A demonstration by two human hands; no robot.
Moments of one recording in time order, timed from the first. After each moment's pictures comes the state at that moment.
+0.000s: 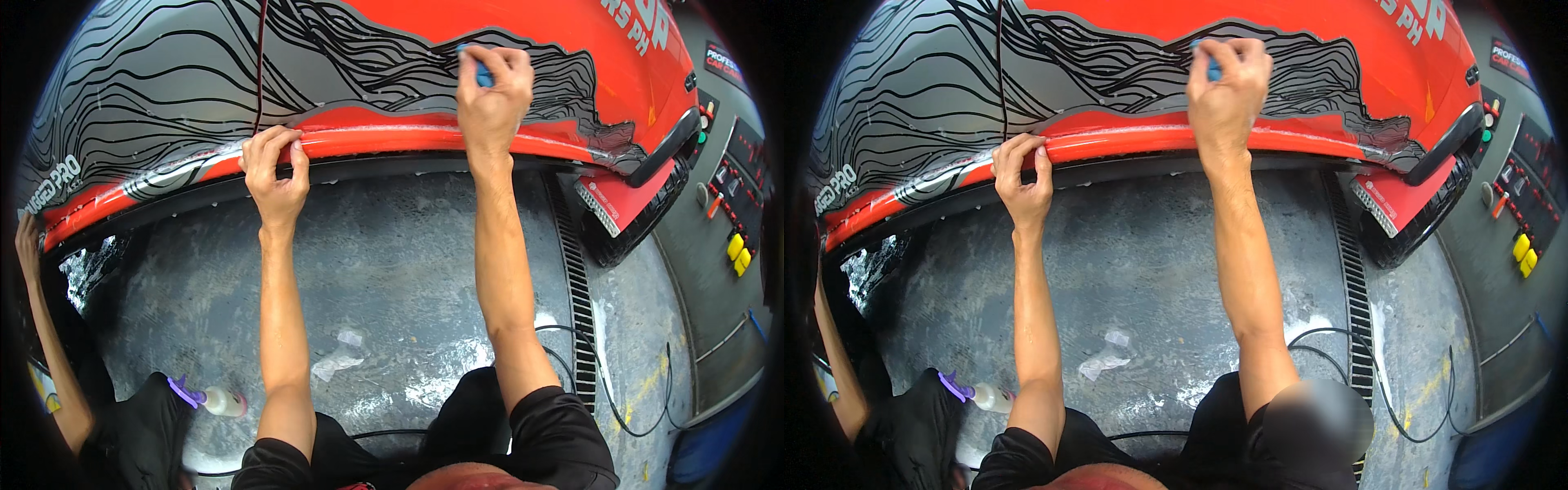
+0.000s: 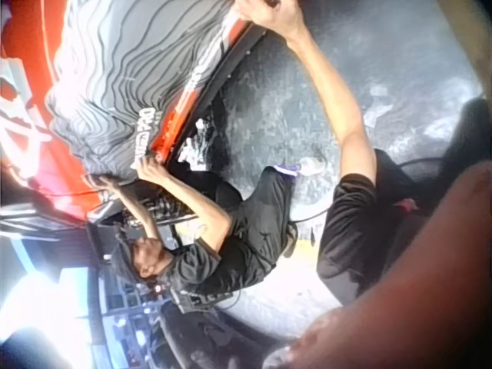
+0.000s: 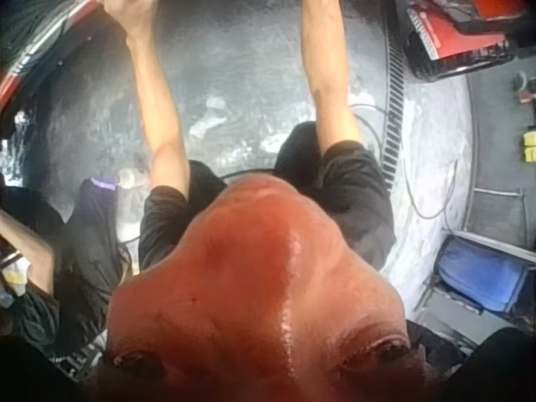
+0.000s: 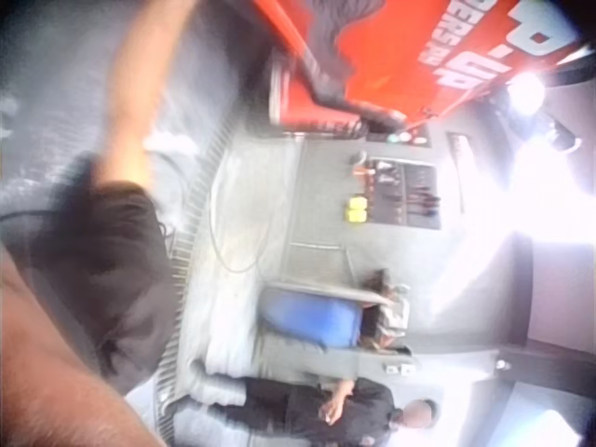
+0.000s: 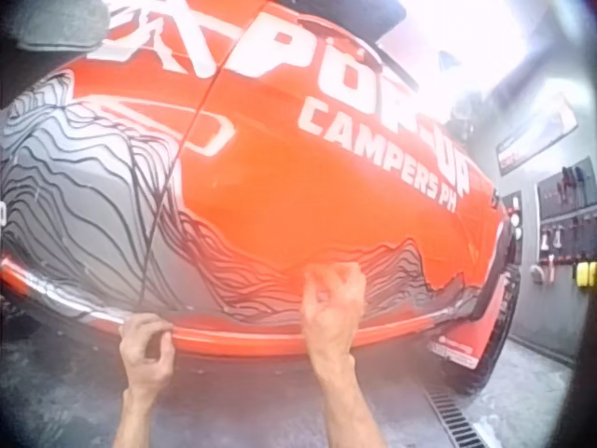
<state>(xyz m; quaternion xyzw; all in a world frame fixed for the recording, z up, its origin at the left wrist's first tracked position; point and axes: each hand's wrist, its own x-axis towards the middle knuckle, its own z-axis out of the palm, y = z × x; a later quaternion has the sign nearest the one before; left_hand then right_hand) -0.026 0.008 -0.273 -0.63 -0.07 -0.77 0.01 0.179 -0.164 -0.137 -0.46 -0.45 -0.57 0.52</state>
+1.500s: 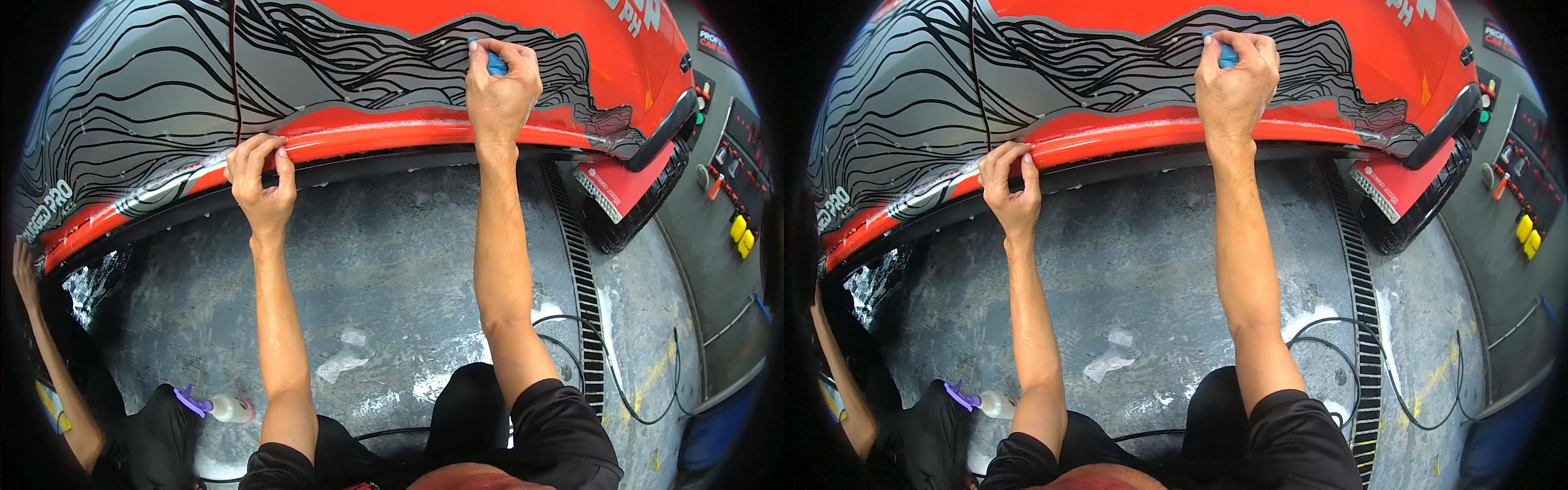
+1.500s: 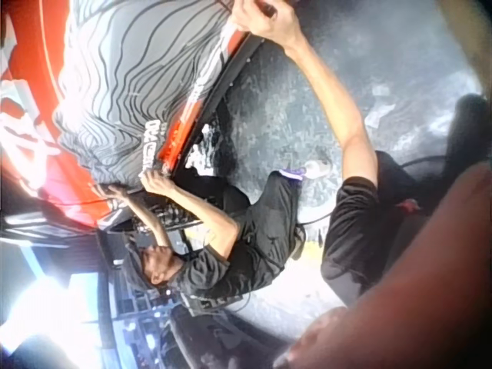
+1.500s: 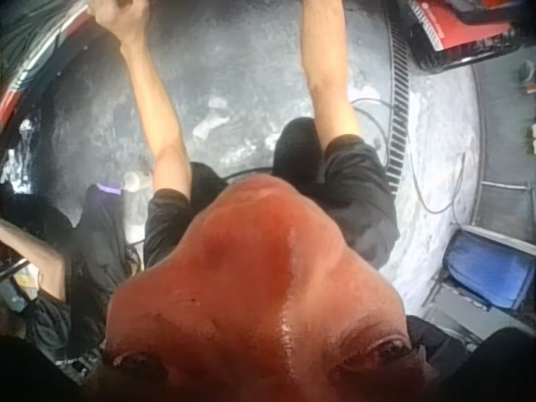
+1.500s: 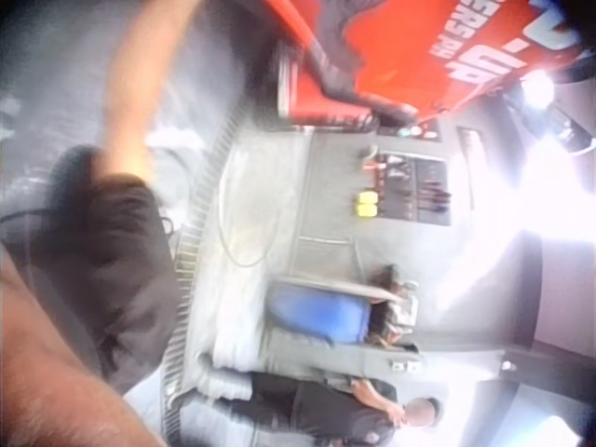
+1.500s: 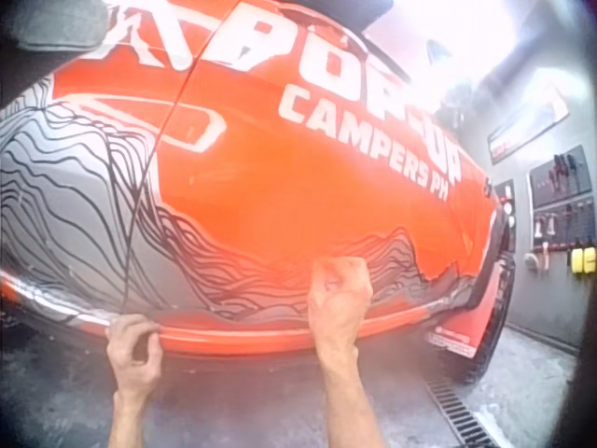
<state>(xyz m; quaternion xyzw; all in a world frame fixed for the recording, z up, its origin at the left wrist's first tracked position) -0.028 0.008 -0.273 -0.64 -0.08 -0.76 0.04 0.194 -0.175 -0.132 -0.48 -0.39 -0.53 0.58</state>
